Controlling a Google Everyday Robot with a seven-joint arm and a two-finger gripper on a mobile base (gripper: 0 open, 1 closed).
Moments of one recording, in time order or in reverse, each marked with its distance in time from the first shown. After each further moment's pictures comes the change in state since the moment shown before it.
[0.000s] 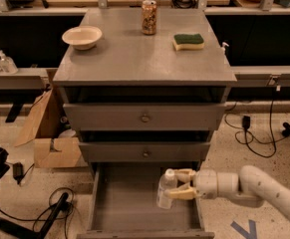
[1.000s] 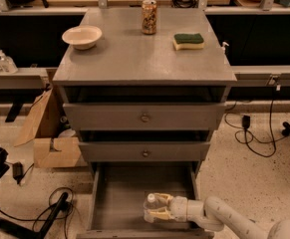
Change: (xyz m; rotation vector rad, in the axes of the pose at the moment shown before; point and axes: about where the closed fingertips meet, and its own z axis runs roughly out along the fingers) arm 0.231 -0.041 0.097 0.074 0.024 -0.007
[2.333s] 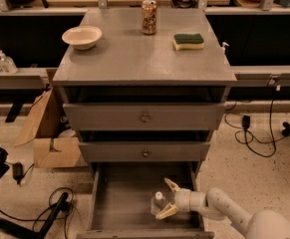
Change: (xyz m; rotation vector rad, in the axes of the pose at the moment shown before) arm 0.038 -0.063 -0.012 0.045 0.095 -0.055
